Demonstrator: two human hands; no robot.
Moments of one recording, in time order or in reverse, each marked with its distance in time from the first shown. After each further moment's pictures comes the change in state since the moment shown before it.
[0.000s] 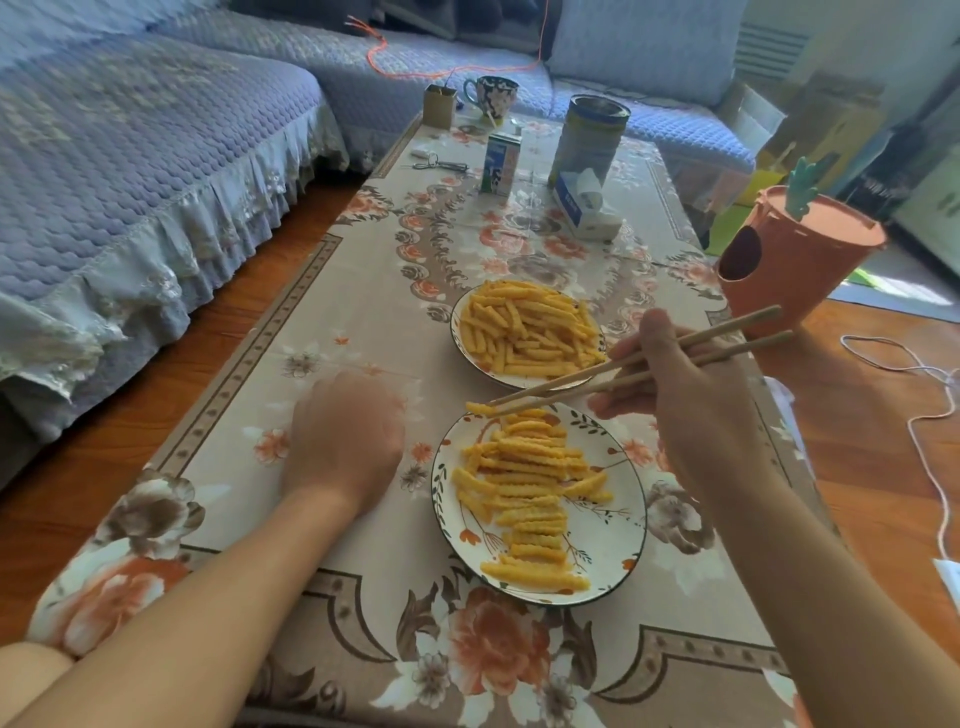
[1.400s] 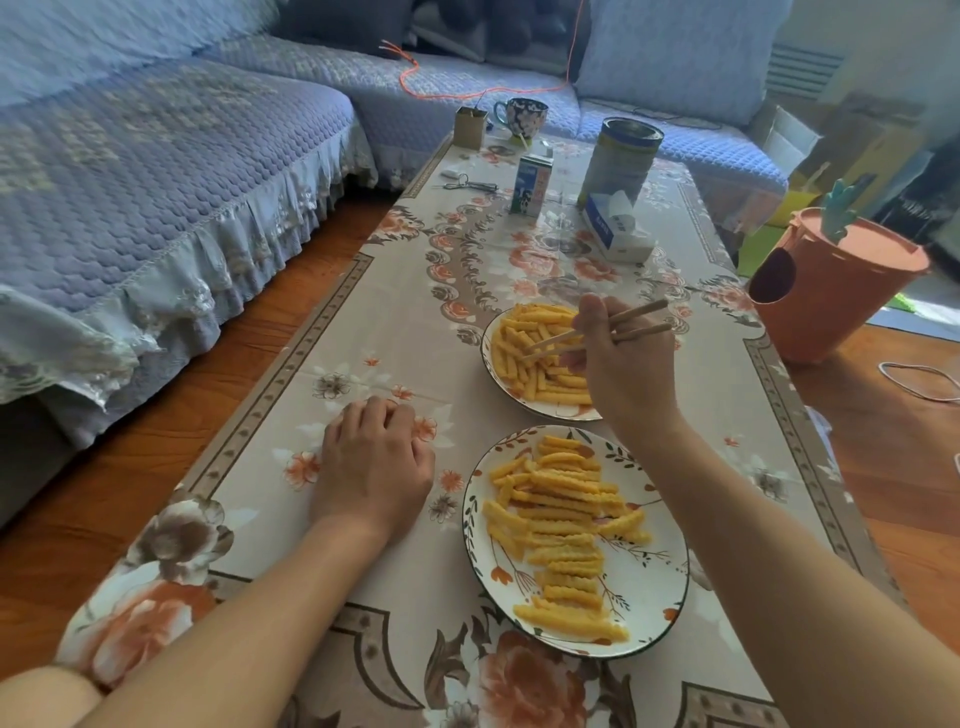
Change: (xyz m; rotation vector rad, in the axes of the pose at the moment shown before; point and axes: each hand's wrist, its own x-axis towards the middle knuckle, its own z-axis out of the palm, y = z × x) left_hand 0.001 0.001 -0.001 -0.030 0.020 0.002; right_hand 0.082 0.046 0.064 -0.309 0.085 -0.255
